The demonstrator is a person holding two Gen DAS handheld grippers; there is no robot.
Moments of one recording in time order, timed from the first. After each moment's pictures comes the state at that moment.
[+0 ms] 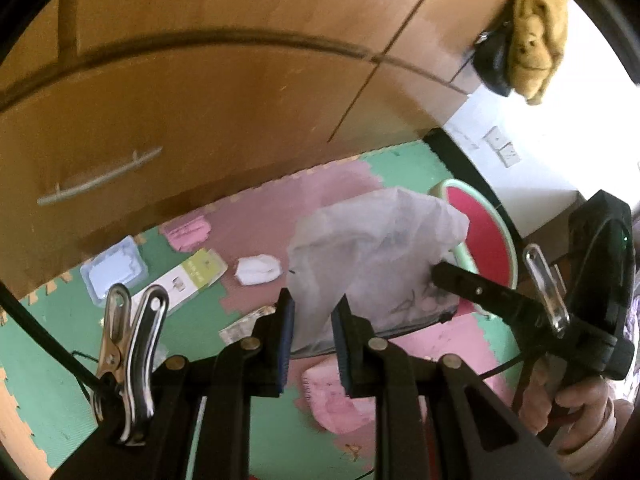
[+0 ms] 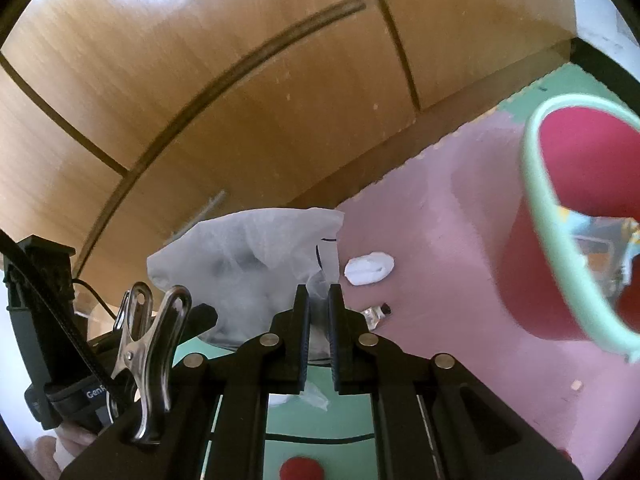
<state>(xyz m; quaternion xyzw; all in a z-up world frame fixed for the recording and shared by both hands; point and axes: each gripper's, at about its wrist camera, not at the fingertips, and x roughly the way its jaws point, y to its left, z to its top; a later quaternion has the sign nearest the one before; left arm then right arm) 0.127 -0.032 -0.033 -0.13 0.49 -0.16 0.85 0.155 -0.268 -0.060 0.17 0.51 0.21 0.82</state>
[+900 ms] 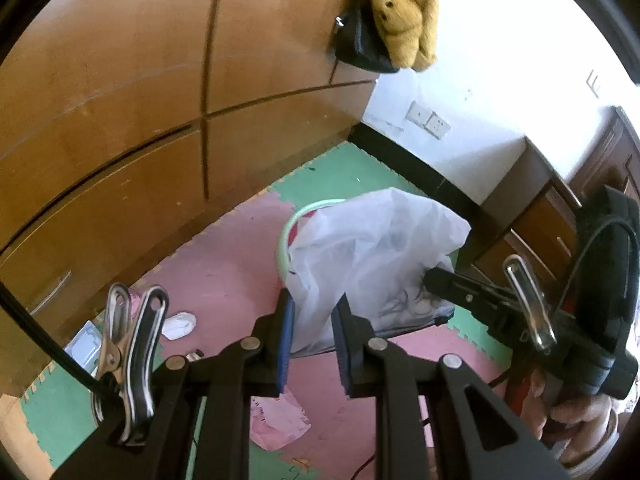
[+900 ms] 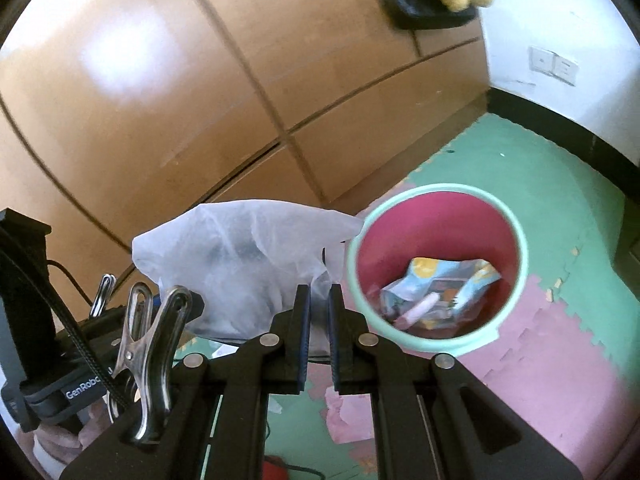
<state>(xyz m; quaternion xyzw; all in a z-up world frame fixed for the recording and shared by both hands) 0.107 -0.225 0.092 -0.02 0.45 -0.23 0.86 0.103 -0.433 0.040 0.20 0.43 0.10 0.87</state>
